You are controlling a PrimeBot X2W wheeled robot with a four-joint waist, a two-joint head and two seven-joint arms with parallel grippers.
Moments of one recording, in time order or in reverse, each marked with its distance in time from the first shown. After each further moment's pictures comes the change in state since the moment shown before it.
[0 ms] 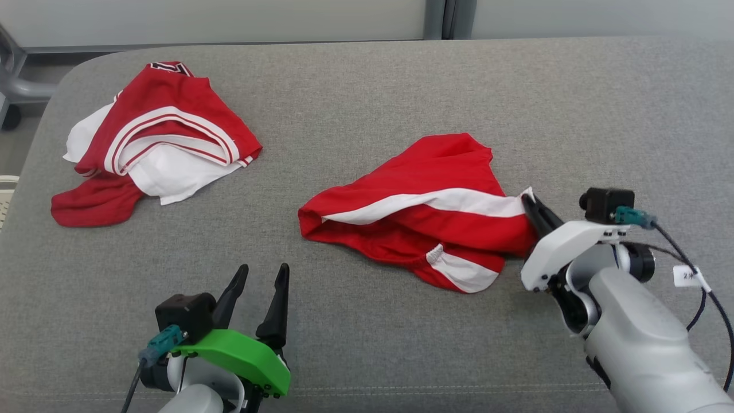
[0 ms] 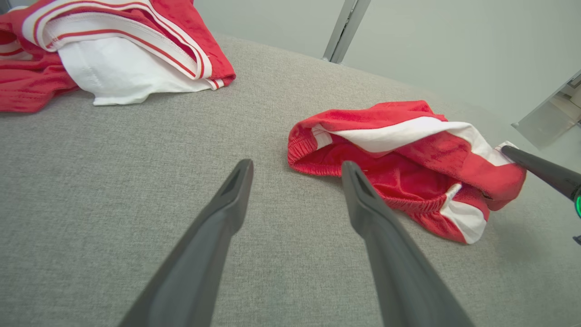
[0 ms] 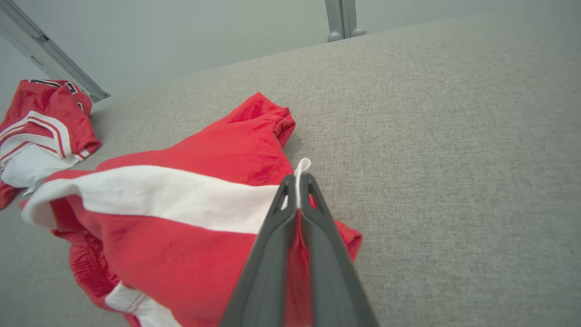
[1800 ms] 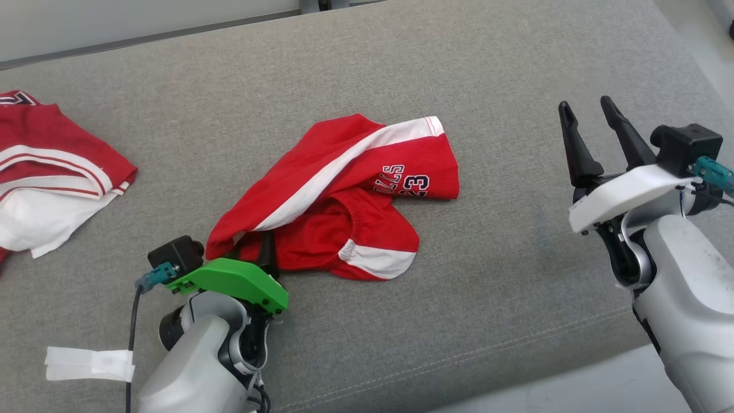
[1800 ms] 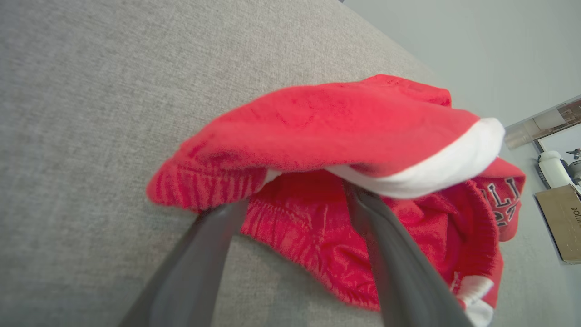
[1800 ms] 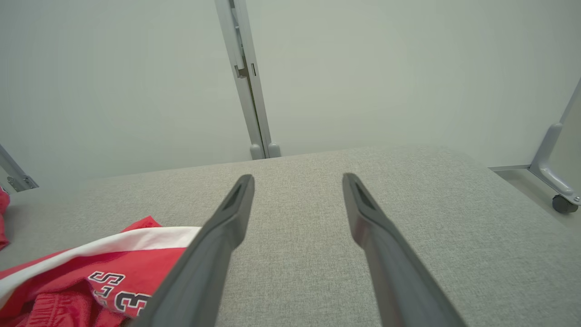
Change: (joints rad) left arm -0.248 -0.263 0.133 0.538 -0.208 -0.127 0.007; right arm -0.066 -0.161 -0.026 -0.261 -0.040 0.000 -0.104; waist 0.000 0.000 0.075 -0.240
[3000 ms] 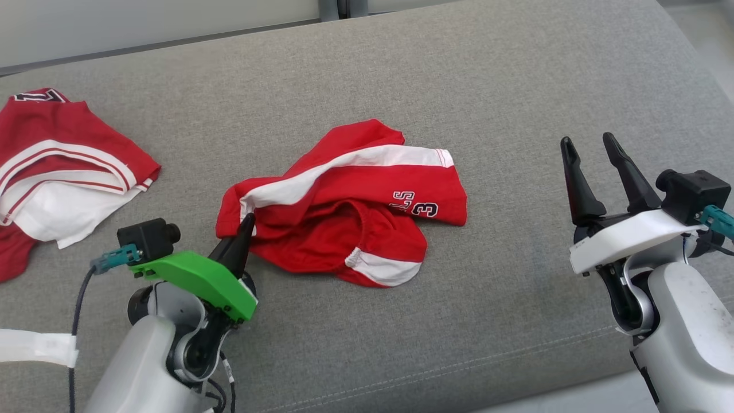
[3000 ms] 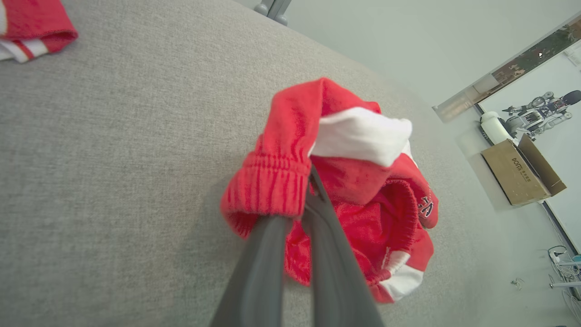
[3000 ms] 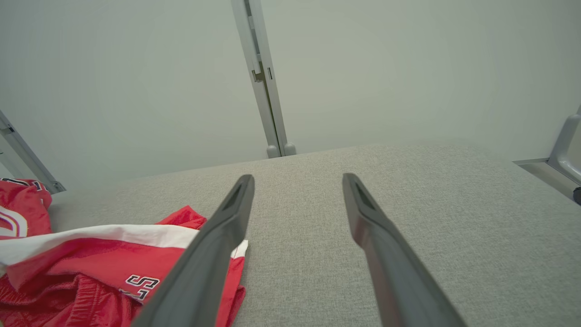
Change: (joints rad) left arm 0.102 0.044 0.265 -0.235 0.240 -0.213 0.275; right arm 0.228 0.067 -0.151 -0.264 -0.099 0.000 0.067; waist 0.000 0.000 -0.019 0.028
